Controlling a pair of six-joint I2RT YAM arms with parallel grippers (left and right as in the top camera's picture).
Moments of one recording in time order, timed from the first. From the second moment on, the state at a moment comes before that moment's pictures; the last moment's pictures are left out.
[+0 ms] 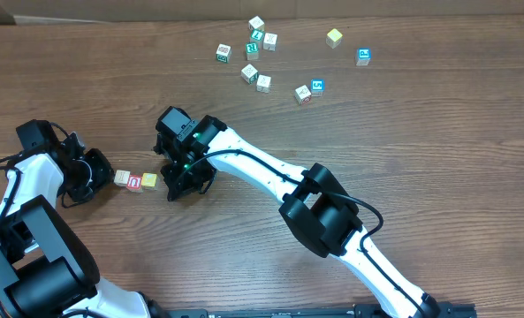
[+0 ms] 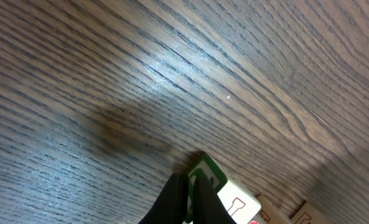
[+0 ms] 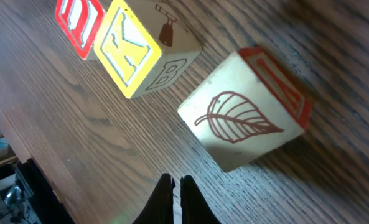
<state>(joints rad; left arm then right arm) 0.51 1.79 1.07 -0.66 0.27 -0.16 0.90 2.54 2.20 -0.97 -0.53 0.33</state>
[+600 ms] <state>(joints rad) 0.51 1.79 1.07 -0.65 0.27 -0.19 0.90 2.54 2.20 -1.04 -0.59 0.33</state>
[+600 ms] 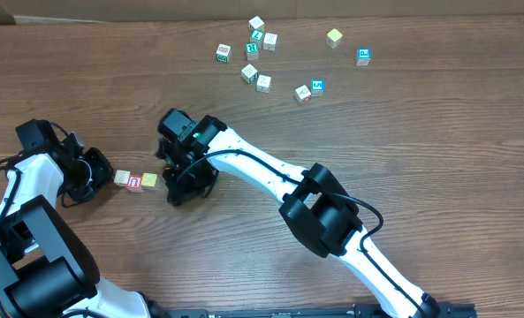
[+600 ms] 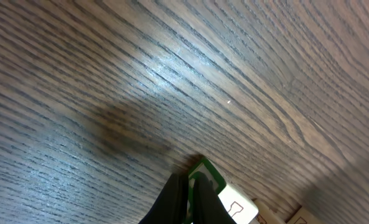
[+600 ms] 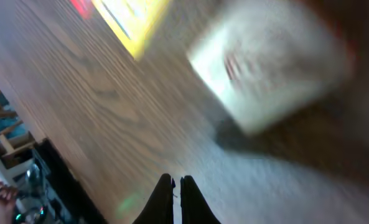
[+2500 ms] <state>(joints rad) 0.51 1.79 1.07 -0.63 0.28 -0.21 0.86 2.54 2.20 -0.90 -0.44 0.67</state>
